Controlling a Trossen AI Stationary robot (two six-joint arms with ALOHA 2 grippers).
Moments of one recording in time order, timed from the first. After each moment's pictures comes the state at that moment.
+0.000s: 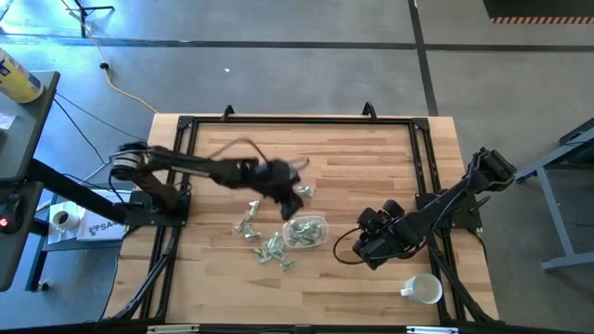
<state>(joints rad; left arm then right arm) 0.05 1.59 1.09 -0.21 0.14 -0.51 0.58 1.52 1.04 -1.04 0.48 1.25</state>
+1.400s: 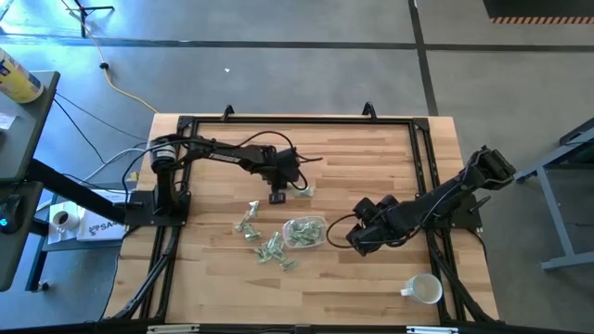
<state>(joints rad) 0.27 1.89 1.15 -0.50 0.03 0.21 0.46 1.52 1.04 -1.03 0.41 1.27</state>
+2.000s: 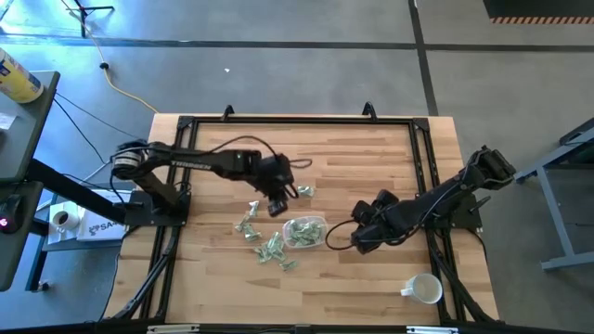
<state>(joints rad) 0.08 1.59 1.15 -0.56 0.15 -0.31 0.45 1.52 1.04 -1.06 0.42 0.99</state>
